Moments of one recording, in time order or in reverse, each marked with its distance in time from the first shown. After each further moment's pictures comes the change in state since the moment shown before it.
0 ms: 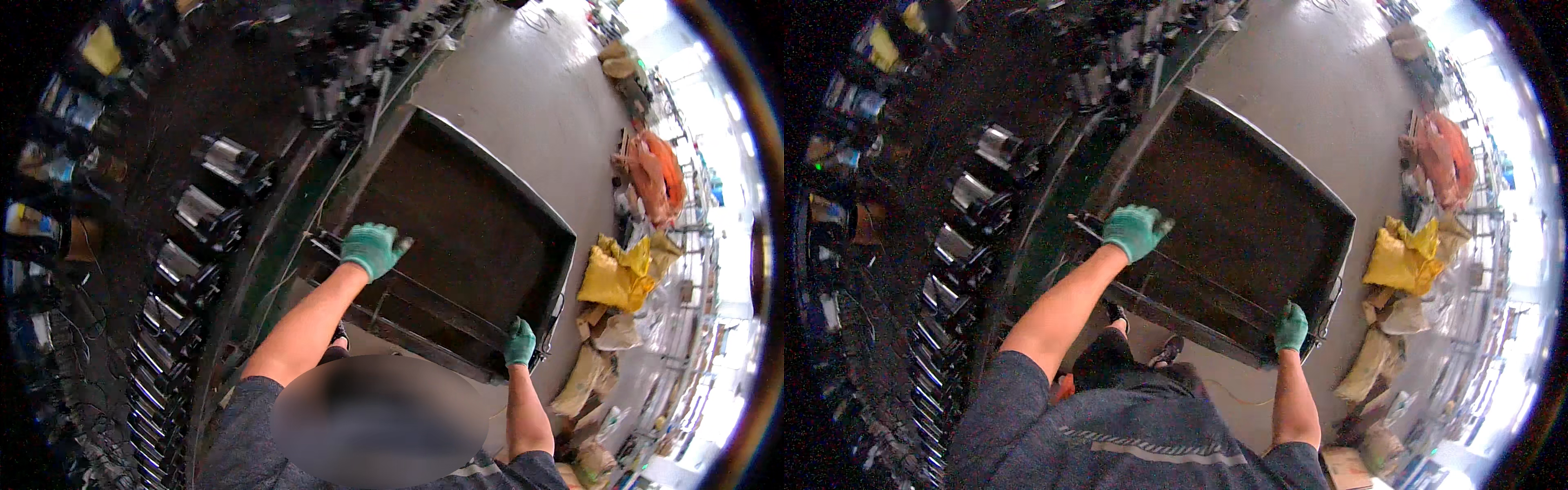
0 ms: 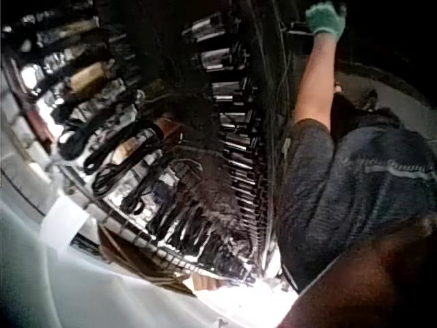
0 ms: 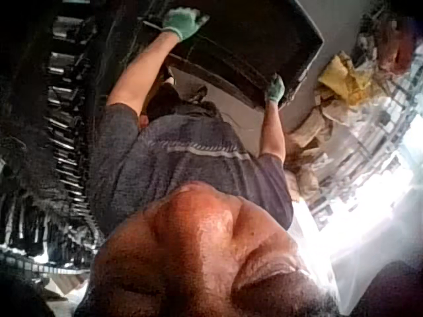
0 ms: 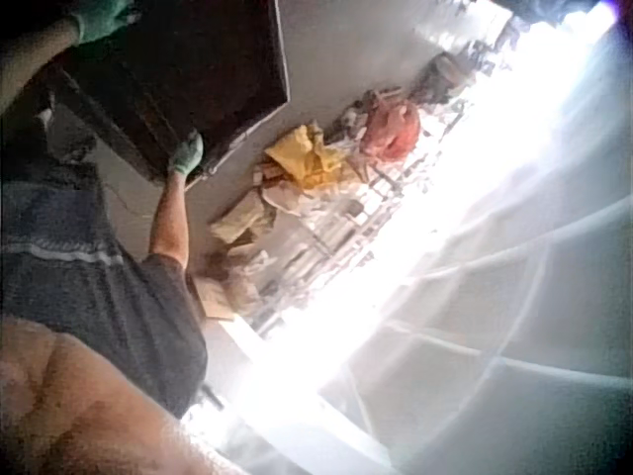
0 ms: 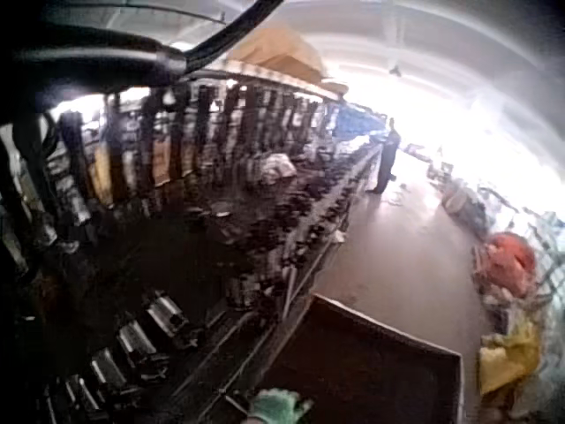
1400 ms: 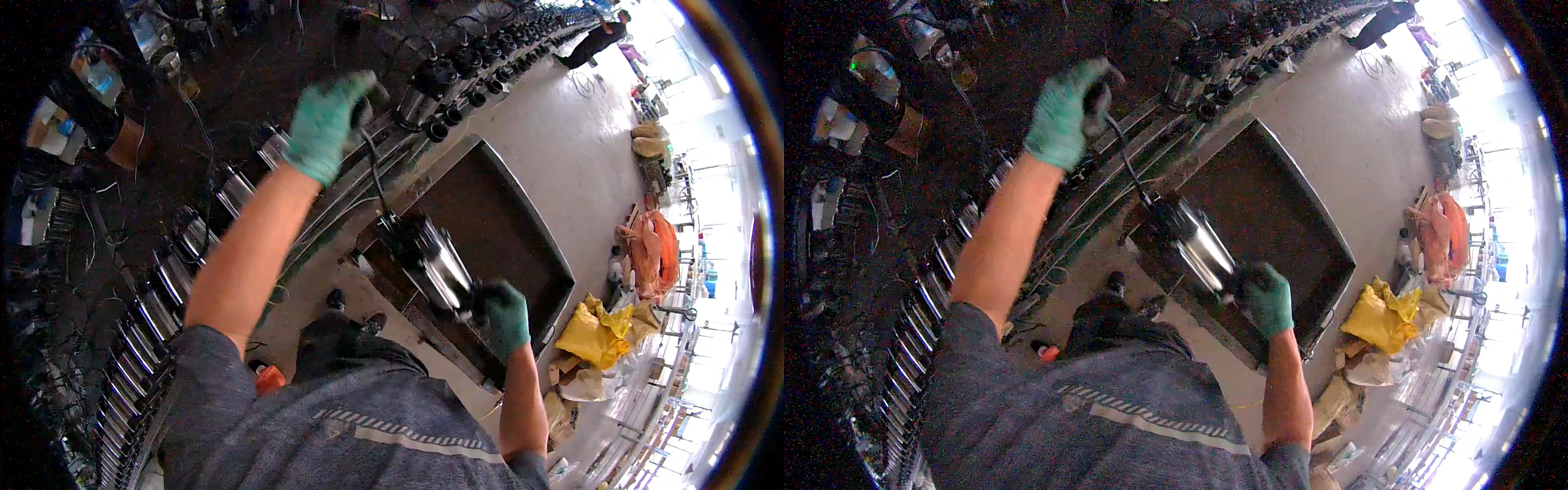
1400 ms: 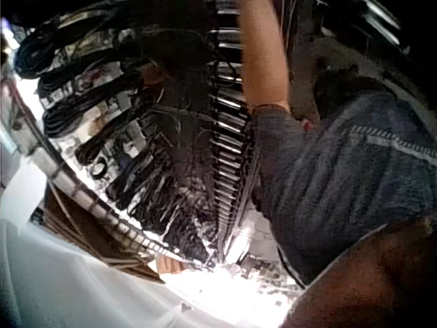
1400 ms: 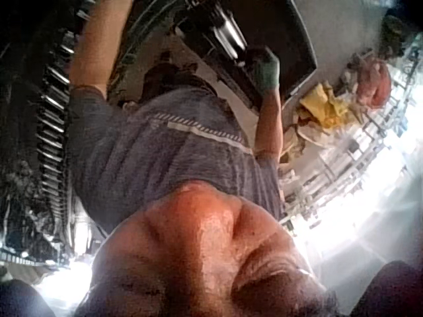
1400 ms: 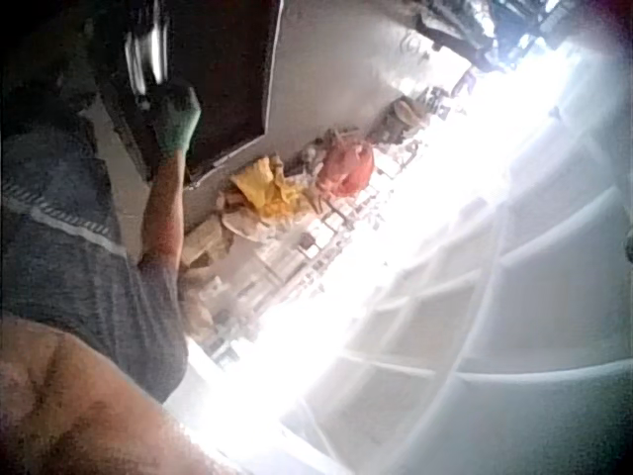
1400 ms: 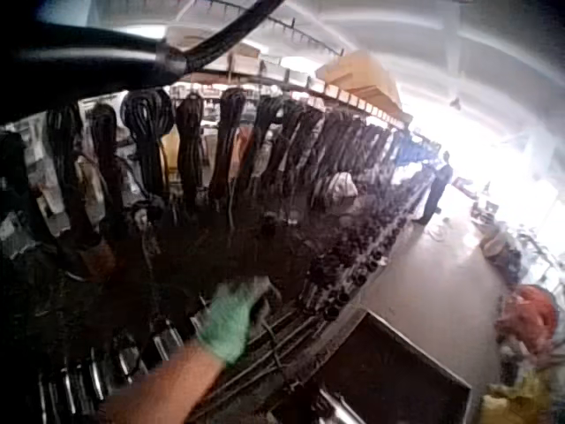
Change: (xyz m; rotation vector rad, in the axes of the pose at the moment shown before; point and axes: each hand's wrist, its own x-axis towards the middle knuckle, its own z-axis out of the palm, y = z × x) left_hand -0.080 -0.072 -0.320 -1.210 0.748 -0.208; right_hand 0.024 -0.329 -0.109 0.801 -0.756 0.042
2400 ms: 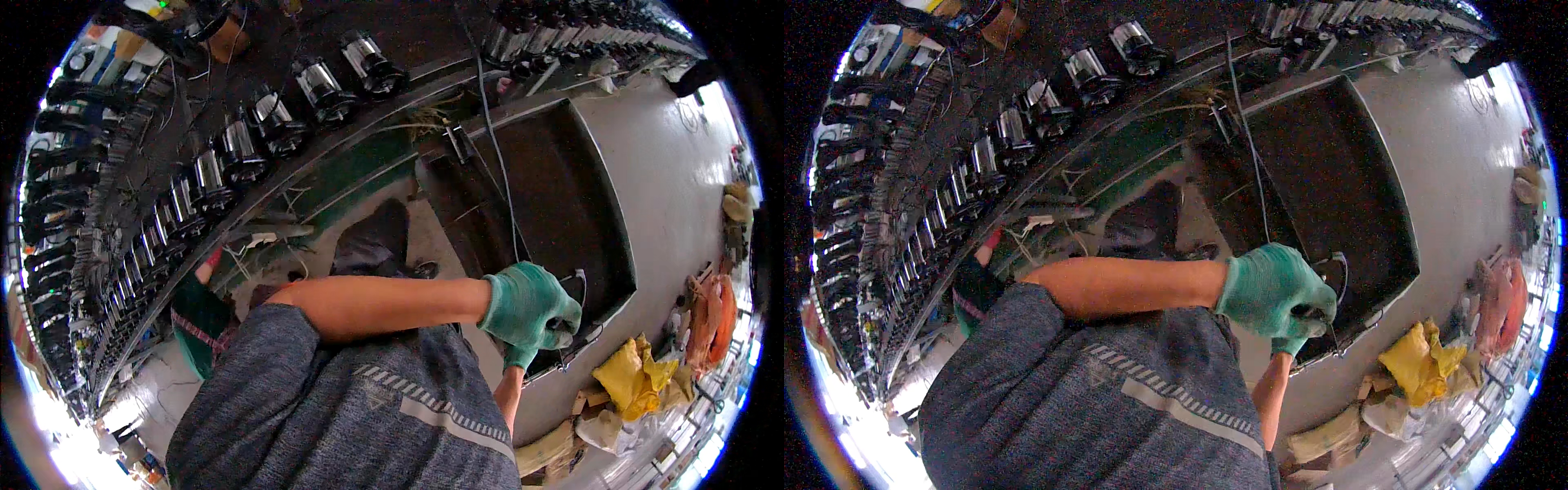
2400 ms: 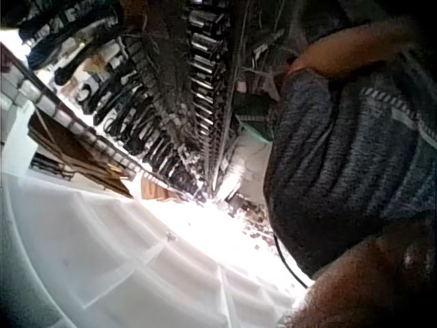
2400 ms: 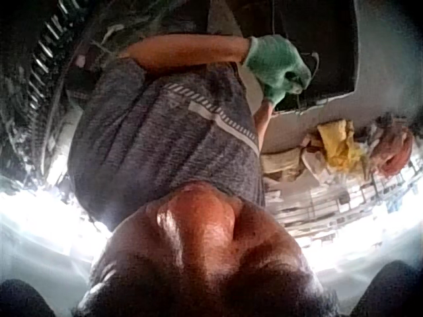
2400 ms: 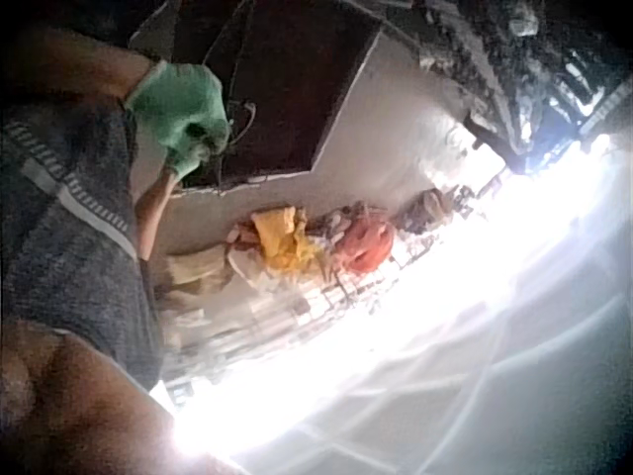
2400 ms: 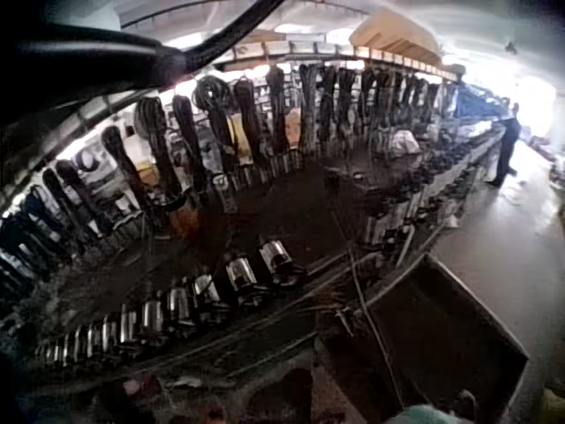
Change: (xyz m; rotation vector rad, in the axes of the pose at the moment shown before) left_hand -0.329 -0.058 0.205 0.392 -0.895 0.315; right_hand -0.073 0.331 -0.091 -0.547 0.390 -0.188
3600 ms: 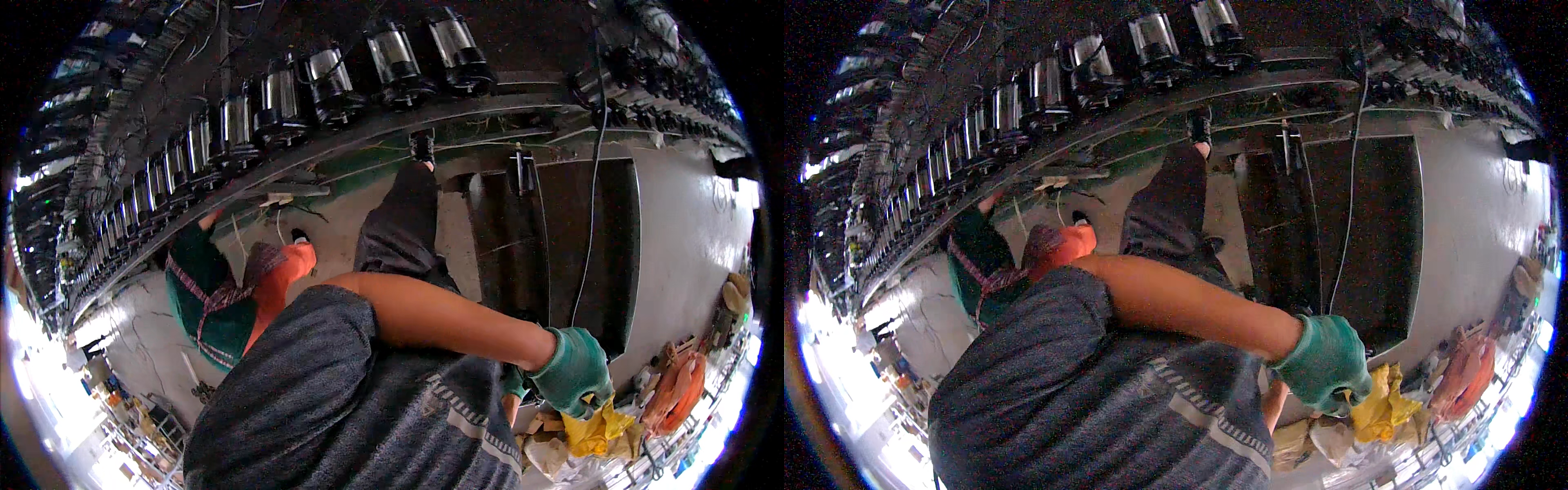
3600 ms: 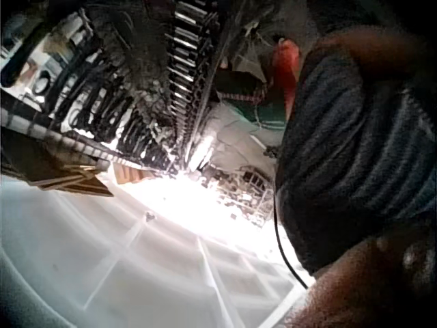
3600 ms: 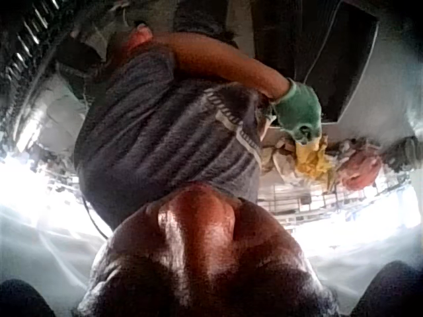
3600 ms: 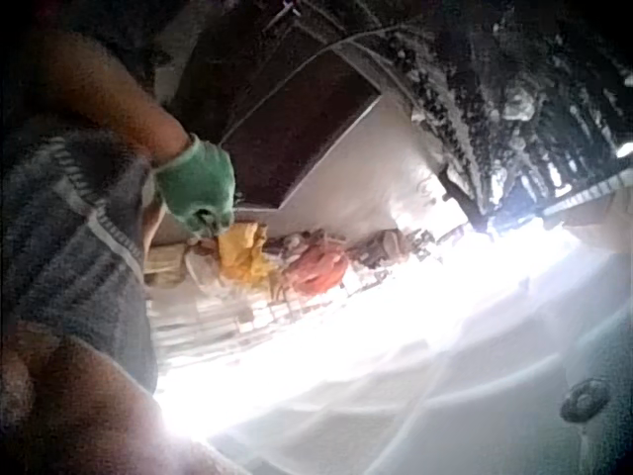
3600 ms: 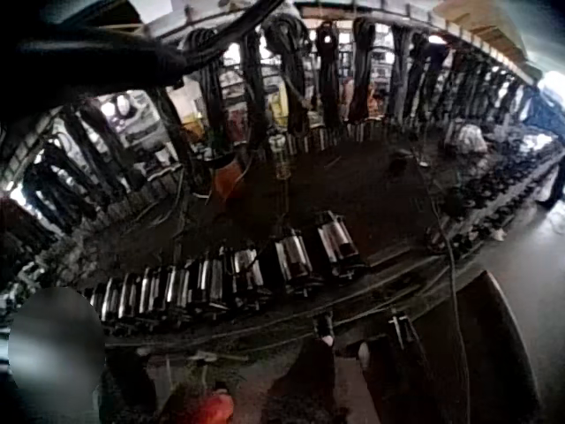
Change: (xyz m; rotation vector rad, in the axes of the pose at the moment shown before) left_hand 0.022 -0.012 -0.039 -0.152 -0.077 0.053; right_hand -0.023 0.018 -0.035 -0.015 -0.016 0.189
